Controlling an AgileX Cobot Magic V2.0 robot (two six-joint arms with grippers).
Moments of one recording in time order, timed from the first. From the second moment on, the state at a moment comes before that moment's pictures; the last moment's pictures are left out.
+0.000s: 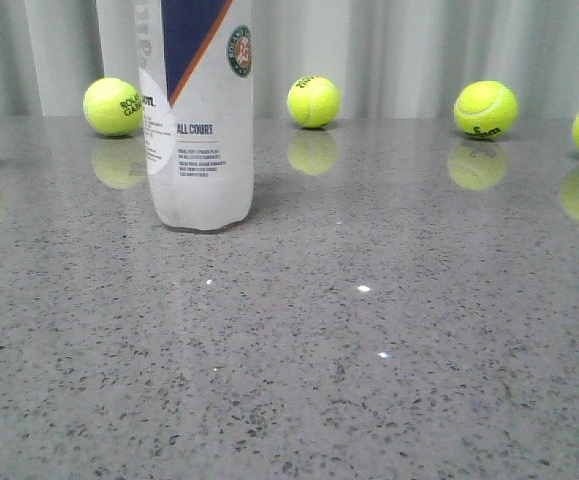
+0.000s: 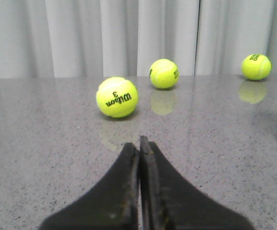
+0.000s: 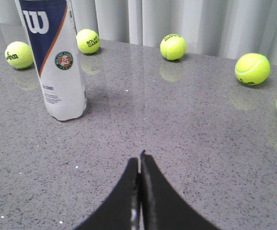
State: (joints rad) left arm -0.10 -0.01 0.00 -0.04 0.09 0.06; right arm 0.44 0.16 -0.47 0.08 0.57 0.01
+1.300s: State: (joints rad) left arm -0.07 -0.01 0.00 -0.04 0.17 0.06; right arm 0.44 0.16 -0.43 0.07 0.49 0.01
